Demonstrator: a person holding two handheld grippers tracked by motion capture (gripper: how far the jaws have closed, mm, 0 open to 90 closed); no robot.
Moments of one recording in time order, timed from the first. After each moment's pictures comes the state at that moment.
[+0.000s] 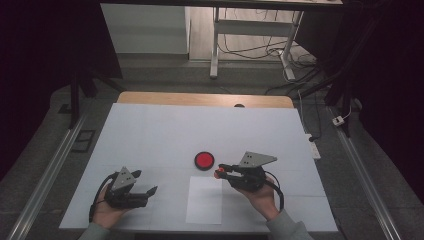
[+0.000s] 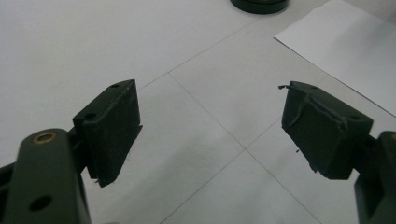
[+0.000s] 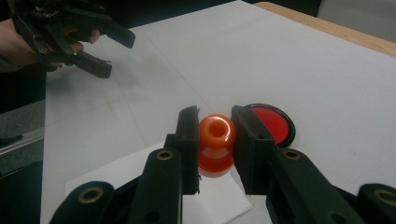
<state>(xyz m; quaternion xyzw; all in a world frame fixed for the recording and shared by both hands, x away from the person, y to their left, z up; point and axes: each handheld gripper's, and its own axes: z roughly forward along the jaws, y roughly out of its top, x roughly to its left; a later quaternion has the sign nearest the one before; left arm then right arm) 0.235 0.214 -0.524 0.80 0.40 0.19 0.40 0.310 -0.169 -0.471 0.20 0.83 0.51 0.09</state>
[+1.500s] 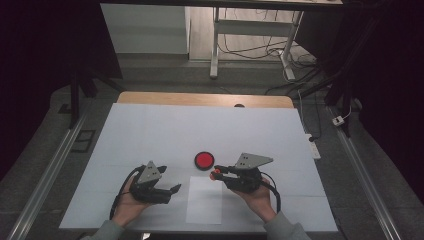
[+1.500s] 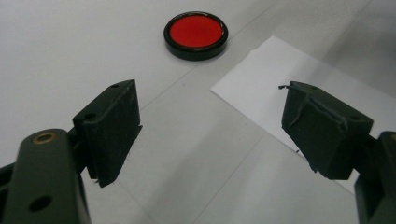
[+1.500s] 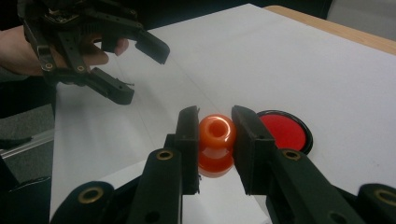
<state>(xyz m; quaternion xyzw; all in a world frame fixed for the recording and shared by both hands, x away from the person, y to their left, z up) 0.258 0.152 -0.507 0.82 0.34 0.16 0.42 0.308 -0.160 -0.473 0.19 0.83 0.52 0.08</state>
